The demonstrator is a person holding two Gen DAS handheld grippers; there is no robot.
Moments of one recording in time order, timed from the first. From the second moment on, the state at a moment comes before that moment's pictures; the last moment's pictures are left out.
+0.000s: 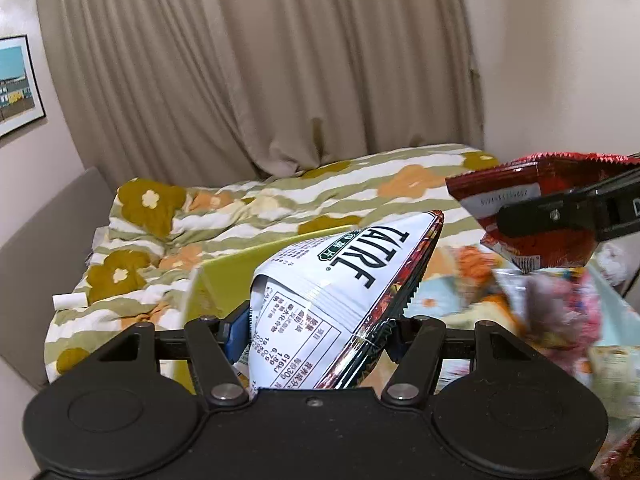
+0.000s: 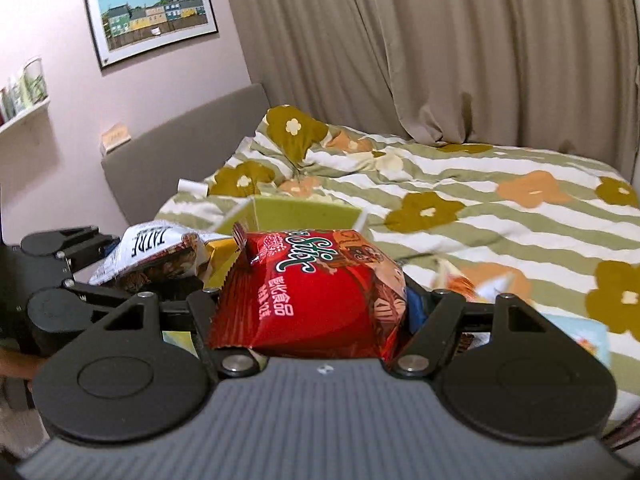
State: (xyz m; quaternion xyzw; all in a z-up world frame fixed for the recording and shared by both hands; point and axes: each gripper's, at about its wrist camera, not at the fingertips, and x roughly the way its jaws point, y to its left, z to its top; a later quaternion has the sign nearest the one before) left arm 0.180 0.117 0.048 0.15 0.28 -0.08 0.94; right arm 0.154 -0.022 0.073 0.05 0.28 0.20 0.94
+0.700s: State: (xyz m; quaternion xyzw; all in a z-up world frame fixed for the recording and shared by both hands) left arm 0.364 0.191 -0.033 0.18 0.37 -0.11 0.91; right arm 0.340 0.100 0.023 0.11 0.36 0.07 0.92
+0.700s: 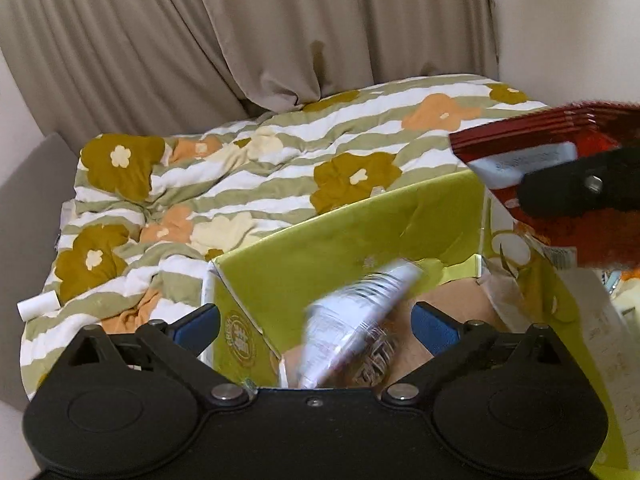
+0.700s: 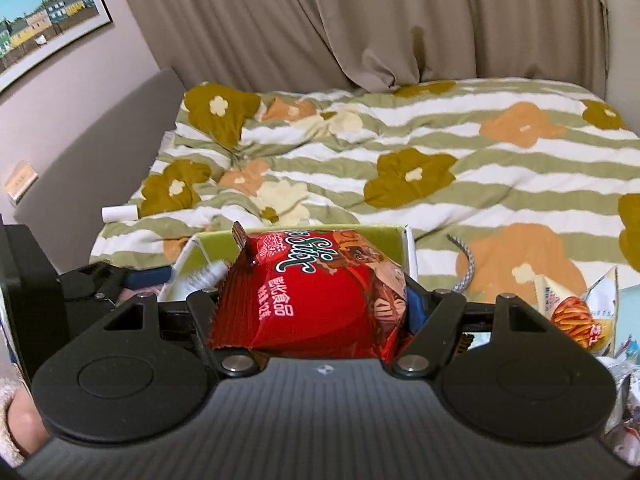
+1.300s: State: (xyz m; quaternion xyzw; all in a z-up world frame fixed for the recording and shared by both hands) left arm 0.328 0.217 0.003 0.11 0.32 -0.07 0.94; right arm 0.381 0.127 0.025 0.09 0.38 0.14 0.91
